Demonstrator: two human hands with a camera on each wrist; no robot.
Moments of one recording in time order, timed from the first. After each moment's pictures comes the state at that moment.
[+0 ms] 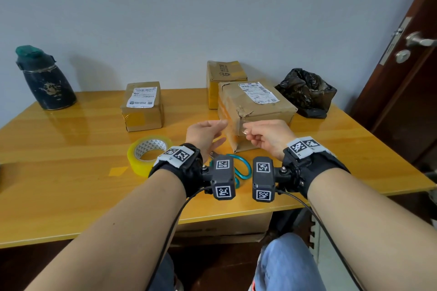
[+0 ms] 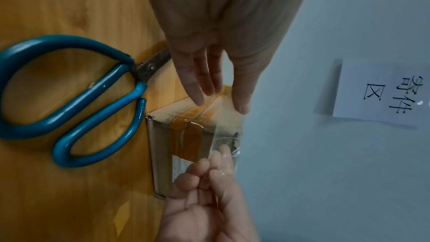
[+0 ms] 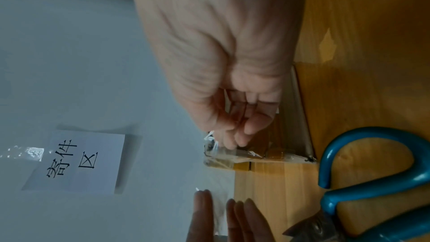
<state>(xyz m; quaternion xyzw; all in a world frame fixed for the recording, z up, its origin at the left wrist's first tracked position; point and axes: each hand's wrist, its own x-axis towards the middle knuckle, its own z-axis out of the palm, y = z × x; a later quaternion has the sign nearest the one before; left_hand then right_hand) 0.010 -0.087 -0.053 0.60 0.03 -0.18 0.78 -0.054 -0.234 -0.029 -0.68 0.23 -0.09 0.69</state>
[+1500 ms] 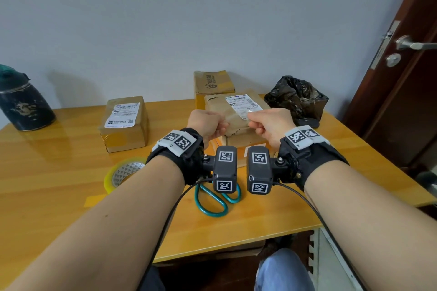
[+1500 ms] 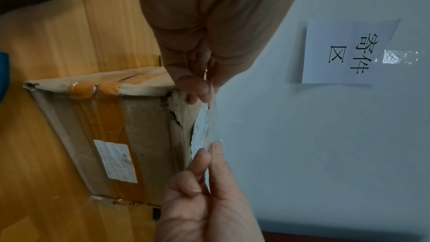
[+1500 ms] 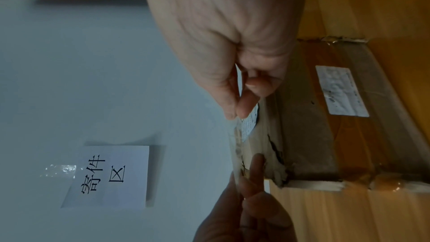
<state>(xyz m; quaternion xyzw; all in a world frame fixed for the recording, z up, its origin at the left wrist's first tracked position) 0.038 -0.139 0.012 0.69 0.01 -0.17 0.70 -0.004 -0.284 0.003 -0.65 0.29 -0.17 0.68</state>
